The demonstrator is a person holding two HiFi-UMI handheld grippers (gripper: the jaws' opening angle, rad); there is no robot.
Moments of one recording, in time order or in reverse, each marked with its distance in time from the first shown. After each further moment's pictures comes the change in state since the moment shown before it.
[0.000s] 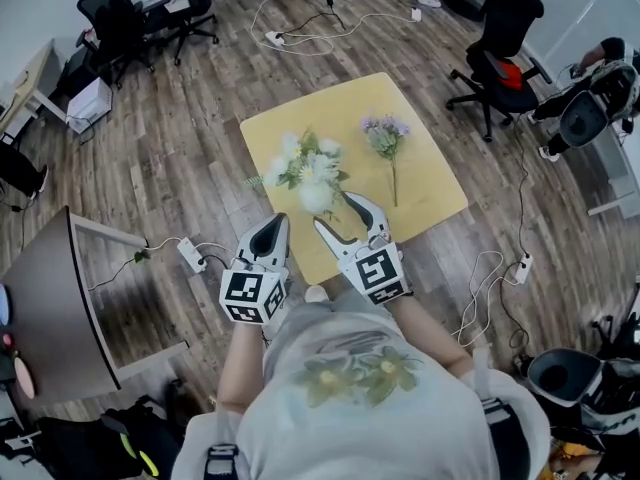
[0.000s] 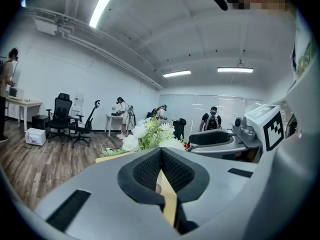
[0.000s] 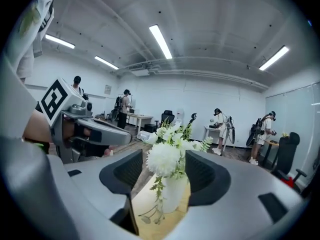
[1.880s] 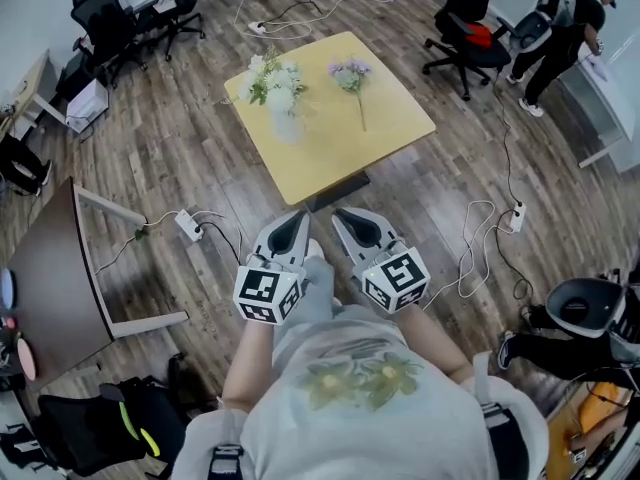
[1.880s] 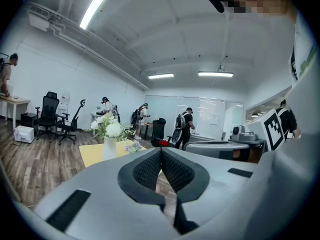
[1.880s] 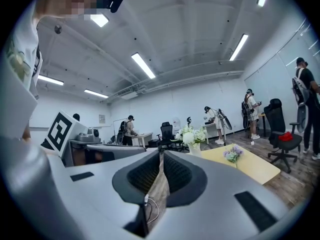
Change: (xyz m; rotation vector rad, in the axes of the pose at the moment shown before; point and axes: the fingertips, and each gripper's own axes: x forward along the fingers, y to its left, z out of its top) left arm -0.232 -0.251 -0.074 0.021 -0.004 -0.154; right arm -0.311 0.179 -0.045 0.315 -0.166 -0.002
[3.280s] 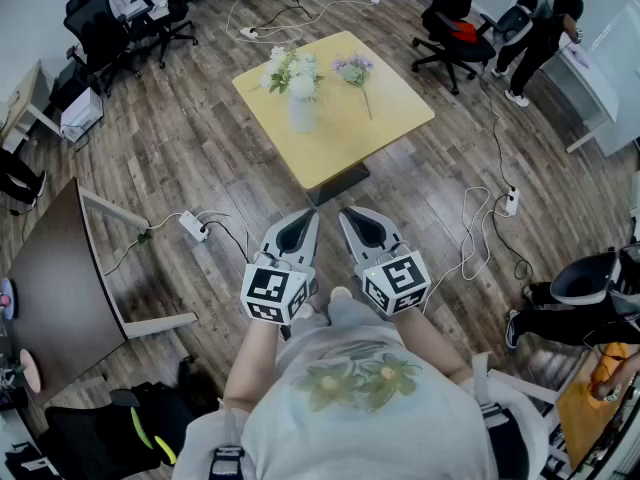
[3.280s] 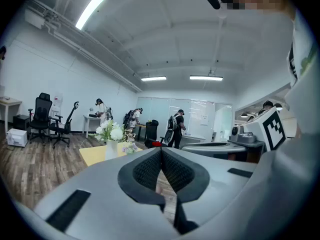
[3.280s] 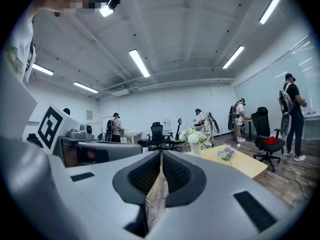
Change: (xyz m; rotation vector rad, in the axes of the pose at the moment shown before) left arm -0.128 0.006 0.018 0.025 -0.009 -0.096; right arm -0.011 0.128 0.009 -0.016 0.005 -0.163
